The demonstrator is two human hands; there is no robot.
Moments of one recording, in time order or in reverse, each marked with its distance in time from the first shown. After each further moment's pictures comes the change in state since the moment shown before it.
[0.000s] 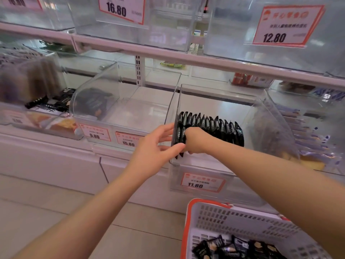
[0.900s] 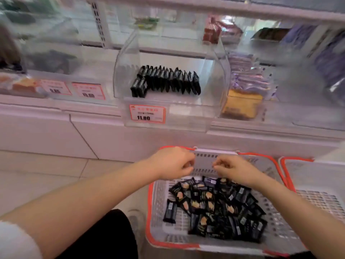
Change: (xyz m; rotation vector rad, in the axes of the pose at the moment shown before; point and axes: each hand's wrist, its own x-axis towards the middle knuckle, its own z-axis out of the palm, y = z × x) left_hand -0.108 0.017 0.153 0.814 -0.818 0.208; right_hand -0.228 0.169 0.160 0.519 0.039 0.070
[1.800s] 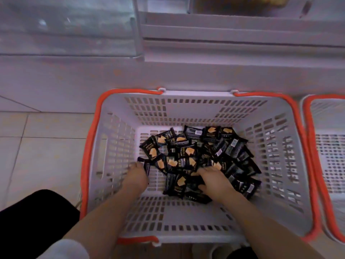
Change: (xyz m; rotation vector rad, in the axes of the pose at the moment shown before) left_hand 0.042 -0.040 0.318 -0.231 -0.564 -0.941; right_hand 0.026 0.213 0.193 -0.205 -0.411 0.151
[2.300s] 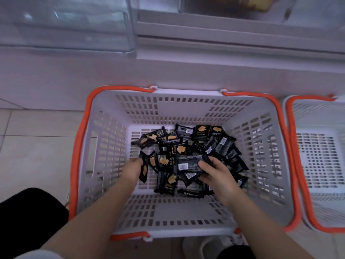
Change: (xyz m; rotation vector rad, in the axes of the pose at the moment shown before) left_hand -0.006 0.022 -0.008 -1.247 -0.004 -0.240; right_hand -0.046 -0.014 -0.036 1.618 0.218 0.359
